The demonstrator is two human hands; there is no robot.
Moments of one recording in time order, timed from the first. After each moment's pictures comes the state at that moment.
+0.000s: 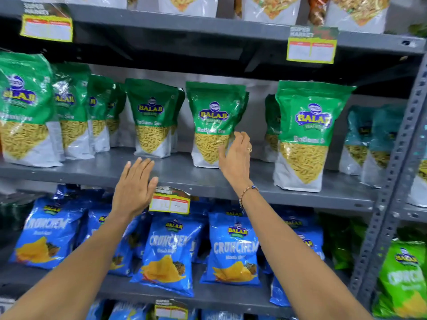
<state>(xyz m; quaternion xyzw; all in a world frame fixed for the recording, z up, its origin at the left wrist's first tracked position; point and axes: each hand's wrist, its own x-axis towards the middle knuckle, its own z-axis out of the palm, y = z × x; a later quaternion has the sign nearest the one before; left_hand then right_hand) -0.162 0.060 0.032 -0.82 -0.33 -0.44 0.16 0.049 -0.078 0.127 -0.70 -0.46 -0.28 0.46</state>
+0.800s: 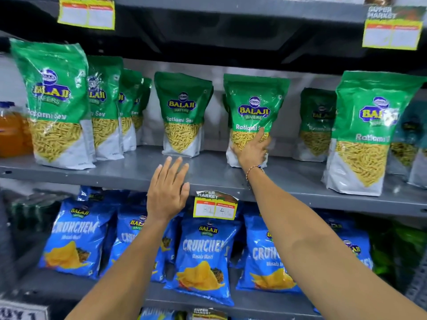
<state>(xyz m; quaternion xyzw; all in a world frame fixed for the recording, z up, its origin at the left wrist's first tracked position) -0.175 0.124 0.010 -0.77 -0.26 -0.55 0.22 0.034 0.057 0.128 -0.82 -0.31 -0.14 0.47</state>
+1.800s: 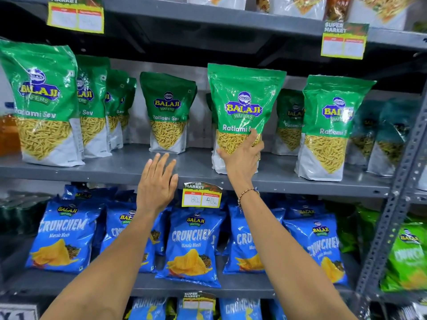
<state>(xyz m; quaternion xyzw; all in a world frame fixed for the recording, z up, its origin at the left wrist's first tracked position) -0.189 0.100 0.019 -0.83 -0.29 -0.46 0.14 -0.034 -0.031 0.114 -0.78 -0.28 -0.22 0.51</state>
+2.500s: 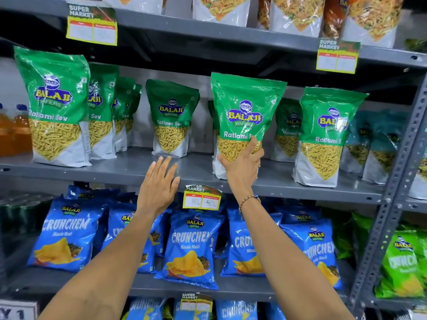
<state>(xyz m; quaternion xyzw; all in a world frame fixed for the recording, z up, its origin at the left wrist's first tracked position) -0.198 0.095 0.026 -0.85 -0.30 -0.41 0.13 -0.047 -0.047 0.112 -0.78 -0.30 -0.23 0.51</state>
